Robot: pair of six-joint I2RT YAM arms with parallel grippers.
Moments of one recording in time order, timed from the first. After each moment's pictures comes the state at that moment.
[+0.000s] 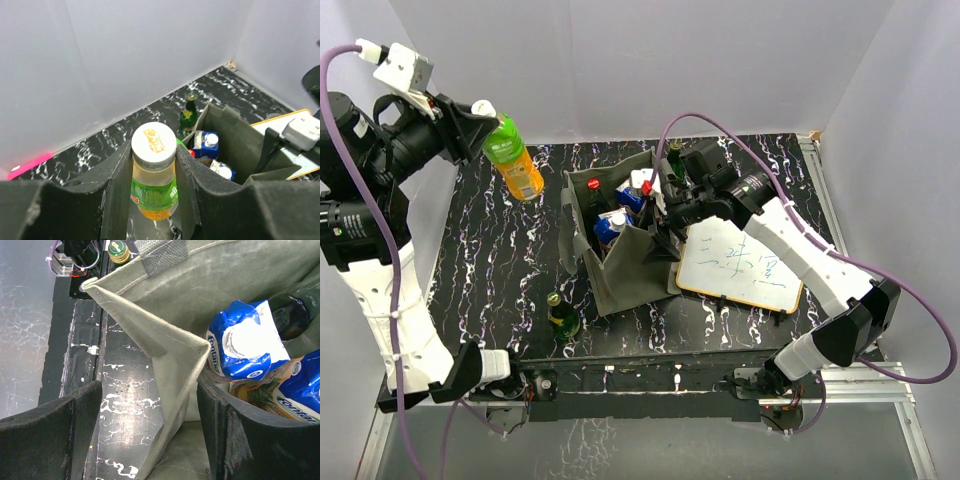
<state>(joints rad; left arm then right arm) 0.17 1.29 2.20 -0.95 0.72 0.07 0.63 1.49 1.60 -0.91 -0.85 -0.60</state>
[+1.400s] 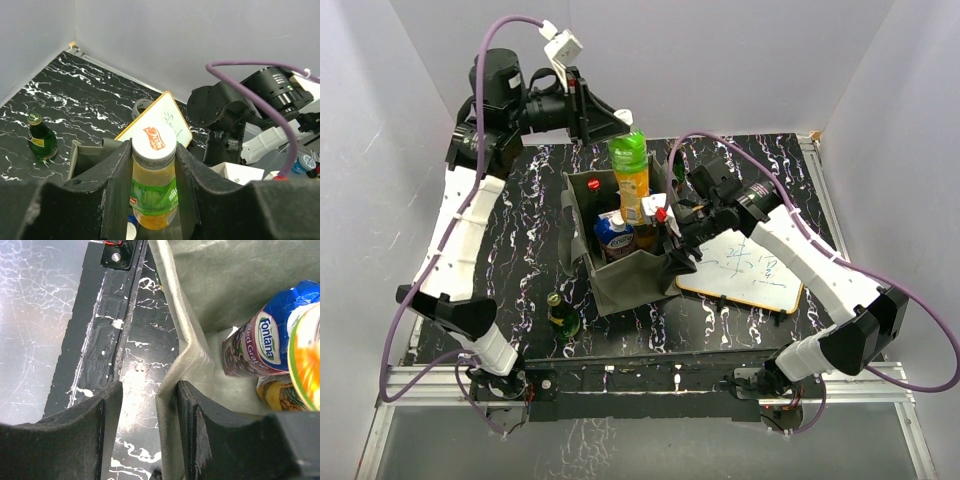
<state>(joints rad) -0.34 1.64 2.17 -0.62 0.92 -0.23 0.62 1.44 1.52 -1.10 -0.94 -0.84</state>
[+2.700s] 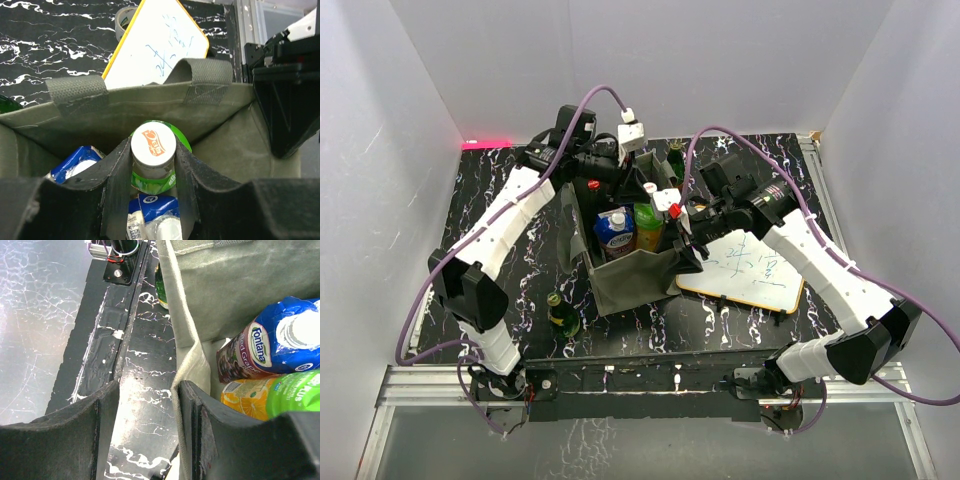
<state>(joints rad) -0.48 1.74 1.83 -0.75 0.97 0.42 0.59 1.38 1.51 -1.08 -1.00 -0.83</state>
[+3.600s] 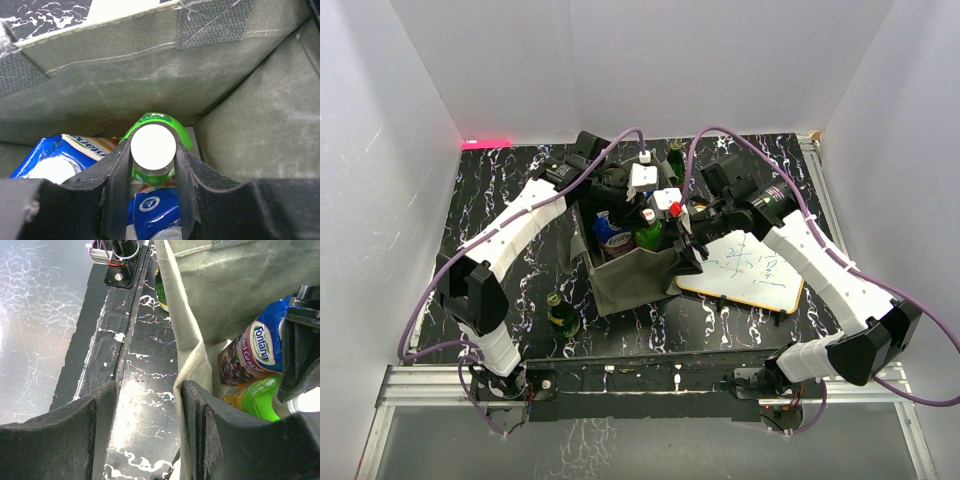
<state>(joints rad) -0.54 1.72 1.65 -0.80 0.86 0.77 0.58 1.37 1.49 -1.05 -1.01 -0.81</state>
